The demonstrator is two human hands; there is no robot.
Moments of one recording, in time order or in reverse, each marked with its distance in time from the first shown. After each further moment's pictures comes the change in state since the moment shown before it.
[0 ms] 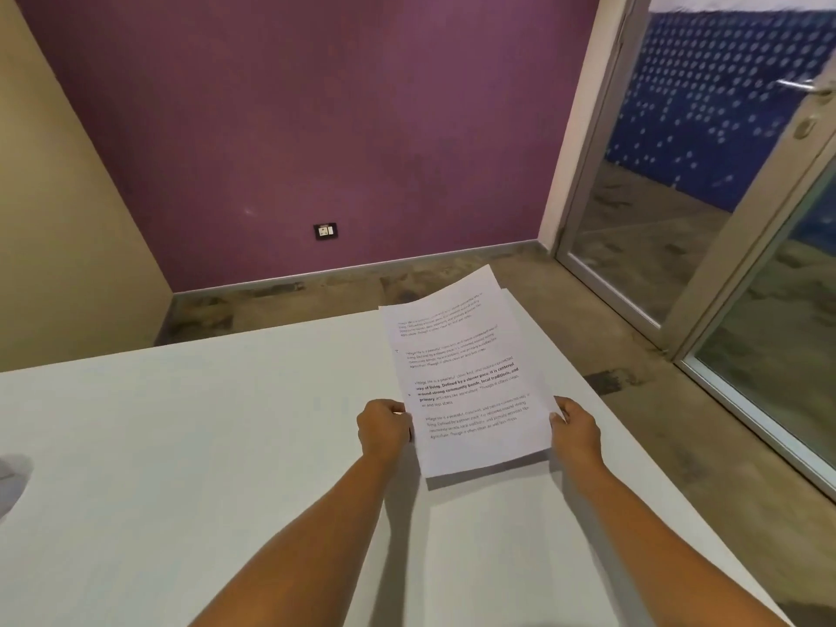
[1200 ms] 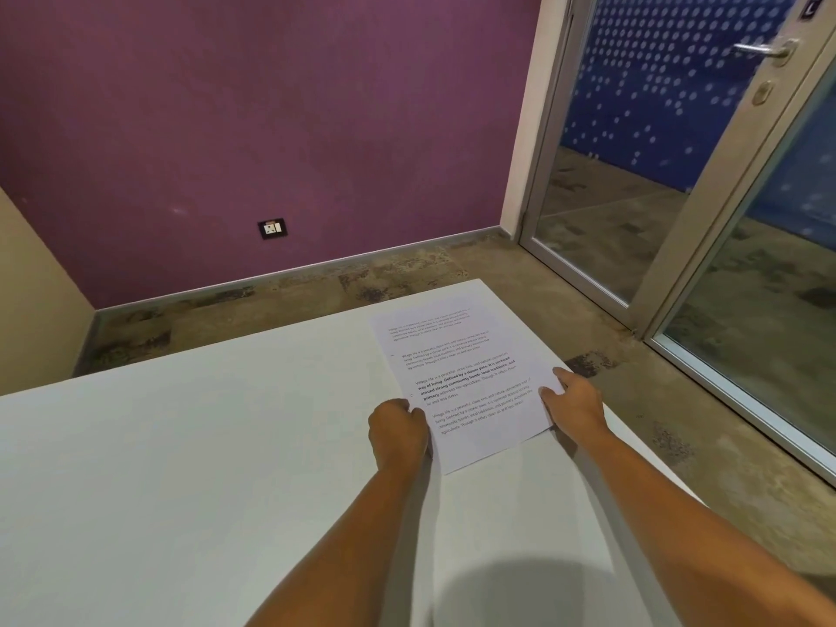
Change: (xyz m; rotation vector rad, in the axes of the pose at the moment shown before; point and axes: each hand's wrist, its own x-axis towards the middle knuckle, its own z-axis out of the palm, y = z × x) left_hand 0.076 -0.008 0.087 0.247 0.018 0.244; right_hand 0.112 0.016 0.015 -0.228 0.039 -0.057
